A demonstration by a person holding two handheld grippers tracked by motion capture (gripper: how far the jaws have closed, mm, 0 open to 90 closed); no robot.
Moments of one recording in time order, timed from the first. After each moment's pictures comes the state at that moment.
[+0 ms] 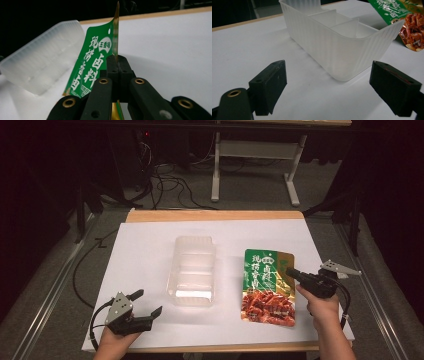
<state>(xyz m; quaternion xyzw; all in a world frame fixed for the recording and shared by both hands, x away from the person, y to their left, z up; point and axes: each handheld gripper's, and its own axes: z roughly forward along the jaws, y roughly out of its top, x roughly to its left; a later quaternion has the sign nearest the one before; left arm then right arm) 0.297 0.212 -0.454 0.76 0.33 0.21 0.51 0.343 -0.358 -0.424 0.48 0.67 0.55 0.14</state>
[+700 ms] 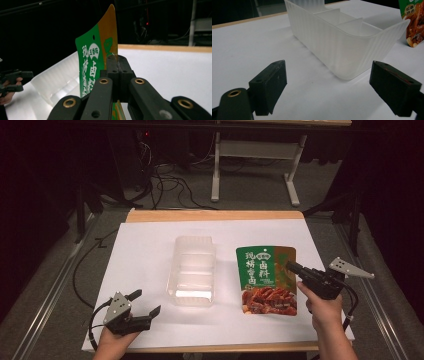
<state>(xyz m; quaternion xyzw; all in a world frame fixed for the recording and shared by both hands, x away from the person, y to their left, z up) 0.298 0.216 -0.455 0.76 0.35 0.21 0.51 0.320 -0.338 -0.379 0.42 0.64 0.61 0.18</state>
